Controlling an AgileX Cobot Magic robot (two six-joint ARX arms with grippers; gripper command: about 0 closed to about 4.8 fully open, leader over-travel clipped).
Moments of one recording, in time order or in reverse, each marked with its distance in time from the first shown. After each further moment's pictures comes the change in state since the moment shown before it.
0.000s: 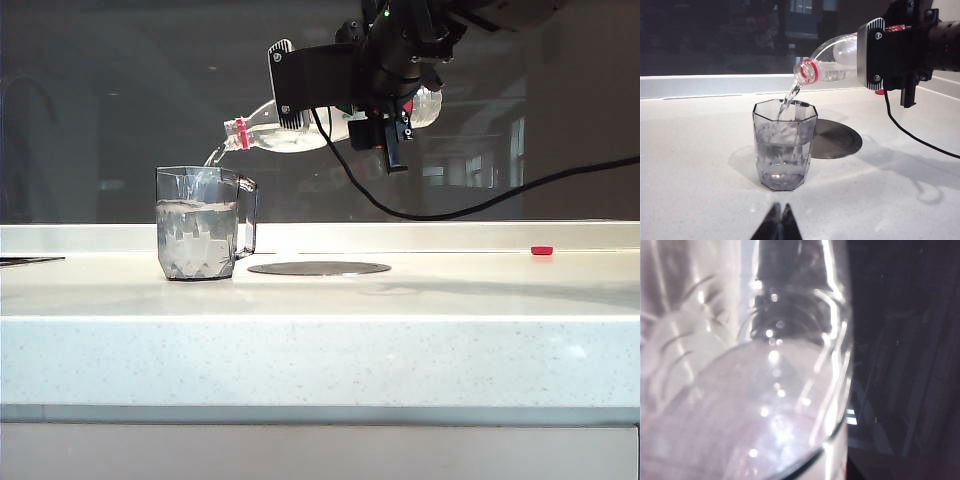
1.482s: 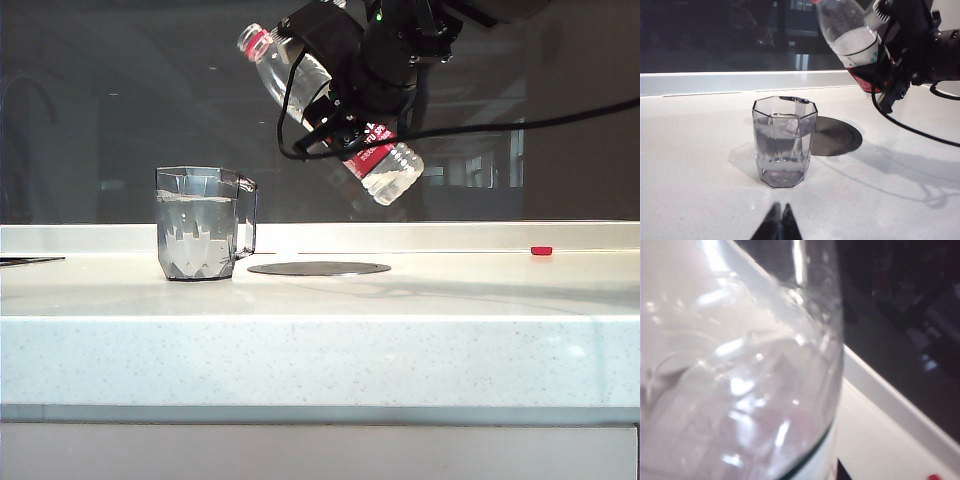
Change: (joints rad) left arm 0.000 0.000 0.000 -0.010 0.000 0.000; right arm 0.031 -0.009 -0.001 -0.145 -0.003 1.123
